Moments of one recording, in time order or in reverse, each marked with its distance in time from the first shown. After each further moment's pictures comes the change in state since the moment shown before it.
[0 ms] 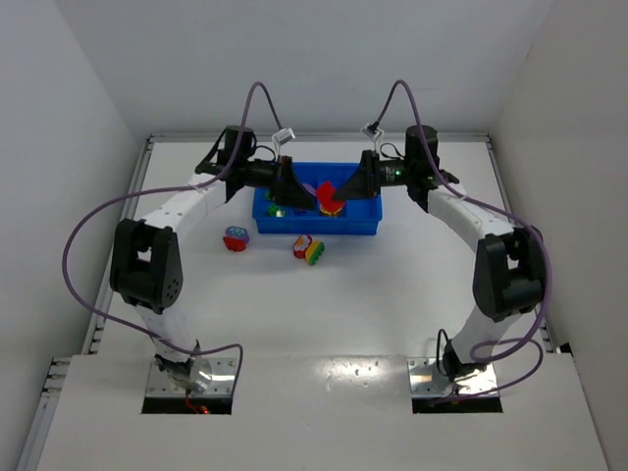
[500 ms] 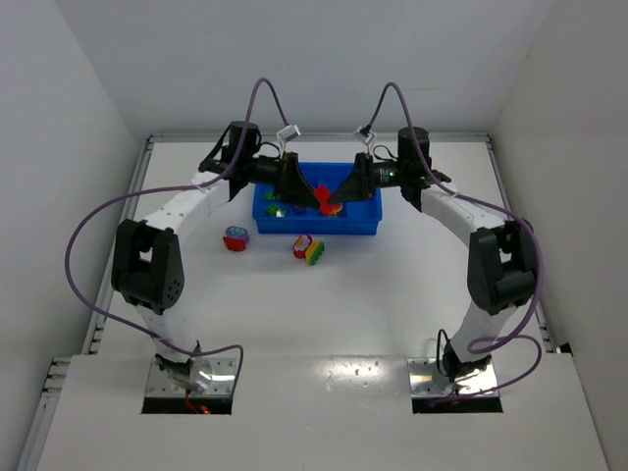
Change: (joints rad) left arm -0.037 0.000 0.039 0.015 0.008 -0.008; right arm 0.025 0.057 0.013 0.024 -0.020 0.008
